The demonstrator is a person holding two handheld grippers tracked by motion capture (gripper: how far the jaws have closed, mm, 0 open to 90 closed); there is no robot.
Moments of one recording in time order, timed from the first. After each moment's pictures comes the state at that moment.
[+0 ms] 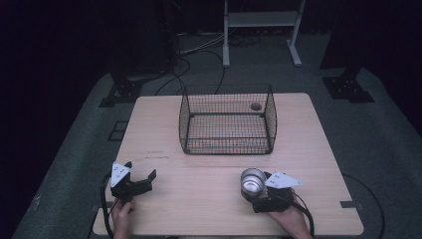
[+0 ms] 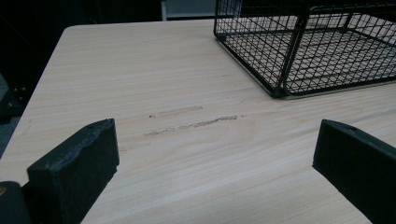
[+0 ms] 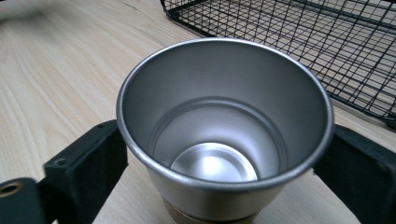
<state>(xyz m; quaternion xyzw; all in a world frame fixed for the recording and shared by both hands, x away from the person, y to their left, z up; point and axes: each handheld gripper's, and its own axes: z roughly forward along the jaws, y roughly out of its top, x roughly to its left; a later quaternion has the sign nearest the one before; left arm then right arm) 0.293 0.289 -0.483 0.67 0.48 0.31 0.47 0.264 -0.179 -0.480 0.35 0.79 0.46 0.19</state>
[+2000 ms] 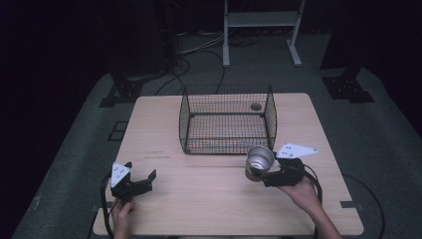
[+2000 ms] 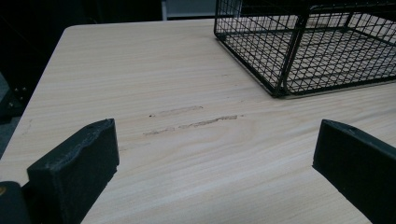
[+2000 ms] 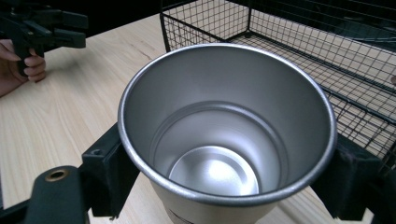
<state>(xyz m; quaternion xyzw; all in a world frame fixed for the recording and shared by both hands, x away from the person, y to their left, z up) 0.293 0.289 -0.484 0.67 0.48 0.31 0.47 0.305 -0.203 -0.405 0.32 0.80 0.49 0.15</state>
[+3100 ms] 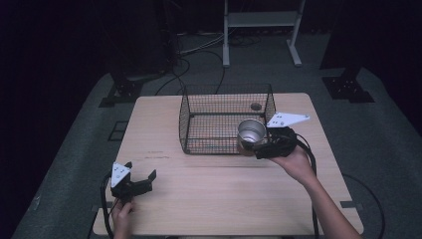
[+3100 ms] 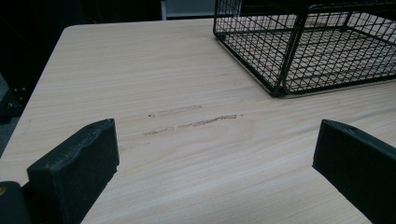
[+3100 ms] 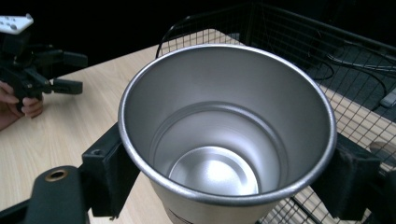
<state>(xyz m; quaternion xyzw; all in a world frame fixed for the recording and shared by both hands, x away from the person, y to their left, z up) 0.293 0.288 -0.484 0.67 0.48 0.31 0.47 0.350 -0.179 -0.339 0.29 0.80 0.49 0.16</state>
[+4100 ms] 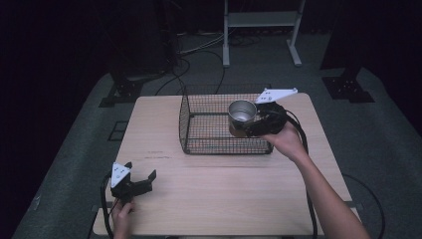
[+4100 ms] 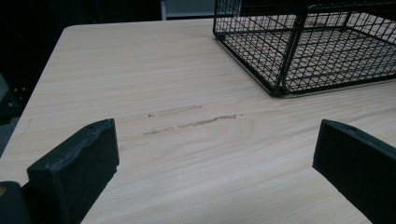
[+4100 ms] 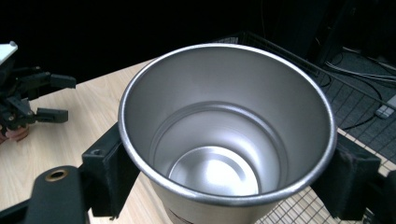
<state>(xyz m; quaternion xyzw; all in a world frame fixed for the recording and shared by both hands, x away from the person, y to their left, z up) 0.292 0.289 -0.483 0.67 0.48 0.31 0.47 0.392 -0.156 -0.300 0.28 0.81 0.48 0.17</state>
